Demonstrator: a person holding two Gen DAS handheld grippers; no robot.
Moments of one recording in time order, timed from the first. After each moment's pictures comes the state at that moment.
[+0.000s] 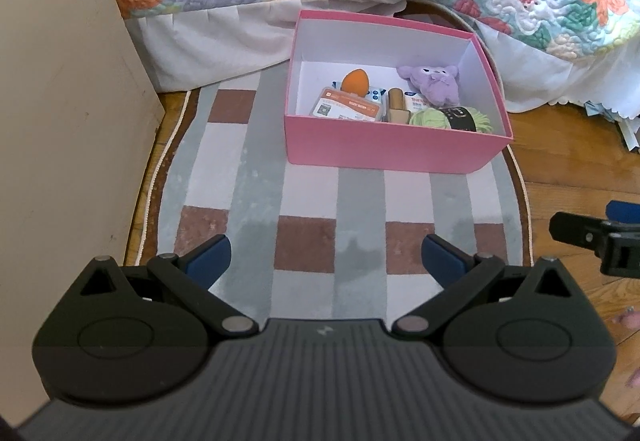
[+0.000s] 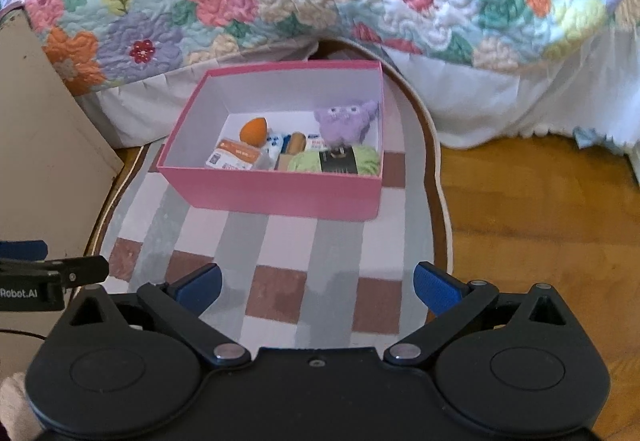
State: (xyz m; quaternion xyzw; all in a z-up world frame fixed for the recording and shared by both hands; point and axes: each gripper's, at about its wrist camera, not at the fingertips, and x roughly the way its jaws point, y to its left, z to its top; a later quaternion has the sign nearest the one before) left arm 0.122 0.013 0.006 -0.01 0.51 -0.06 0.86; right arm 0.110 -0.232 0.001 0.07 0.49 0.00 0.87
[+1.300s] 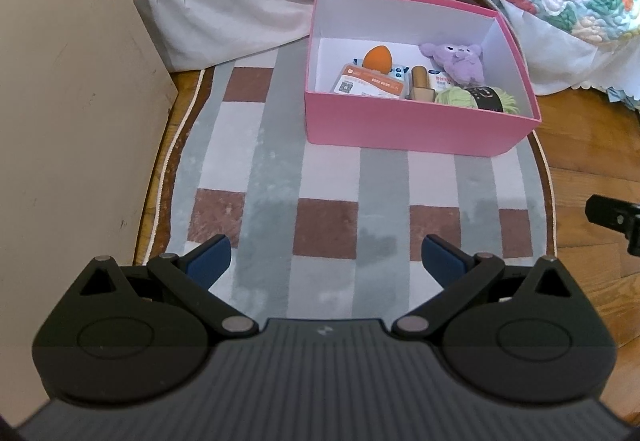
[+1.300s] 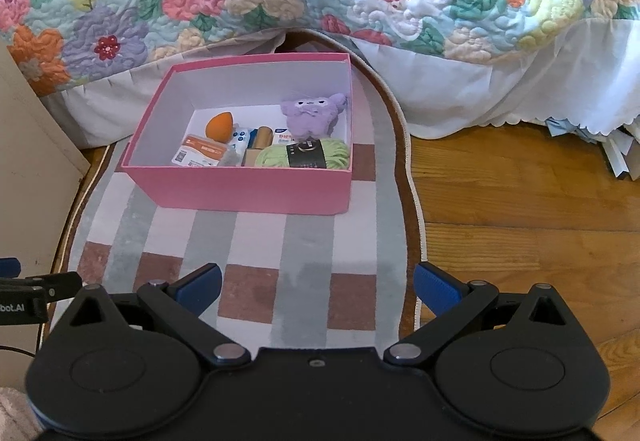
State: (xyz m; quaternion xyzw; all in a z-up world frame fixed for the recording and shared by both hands) left arm 0.133 0.020 -0.010 0.00 0.54 -0.04 0.84; right arm 0.120 -0.235 -0.005 0.05 0.49 -0.04 0.87
